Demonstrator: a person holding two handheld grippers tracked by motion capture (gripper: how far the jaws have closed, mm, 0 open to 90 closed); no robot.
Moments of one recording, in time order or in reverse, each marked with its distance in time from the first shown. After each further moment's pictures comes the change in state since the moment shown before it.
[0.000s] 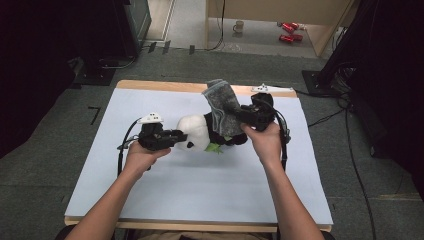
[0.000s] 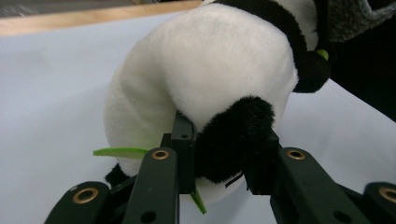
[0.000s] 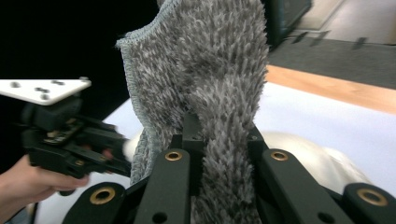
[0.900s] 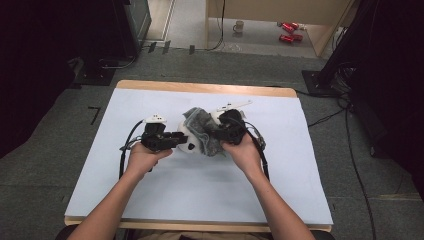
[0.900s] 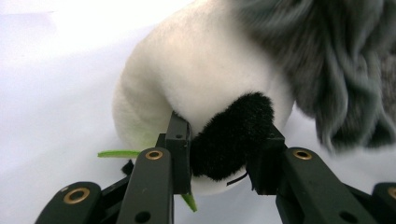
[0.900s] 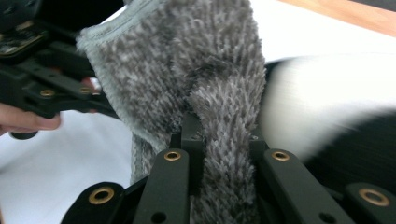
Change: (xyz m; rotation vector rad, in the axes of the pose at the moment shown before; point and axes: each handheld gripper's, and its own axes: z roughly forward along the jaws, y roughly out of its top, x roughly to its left) left arm 0.010 -0.007 0.011 0.057 0.065 -0.063; right arm 0.015 -0.041 0.065 0.262 -0.052 -0.109
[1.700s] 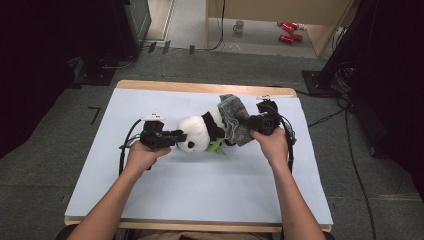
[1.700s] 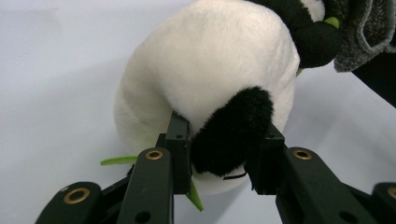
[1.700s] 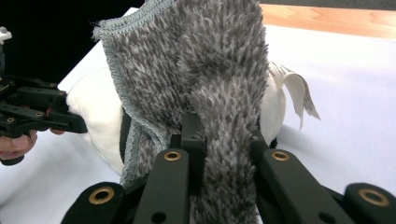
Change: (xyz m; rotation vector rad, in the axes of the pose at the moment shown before) left arm 0.009 0.002 0.001 0.003 -0.010 -0.017; right arm -0.078 -0.012 -0.049 -0.083 -0.018 0.214
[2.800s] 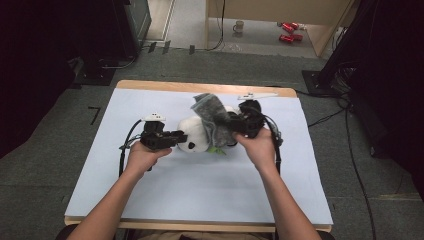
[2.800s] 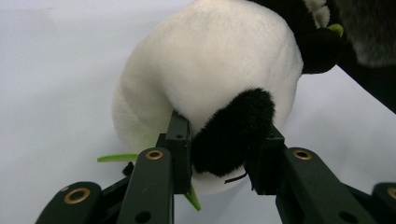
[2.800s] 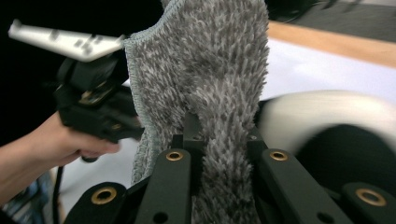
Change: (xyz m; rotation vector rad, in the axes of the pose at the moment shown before) left arm -0.007 0.001 -0.002 -0.001 -0.002 -0.015; right arm 0.074 0.009 0.002 -0.032 0.145 -0.125
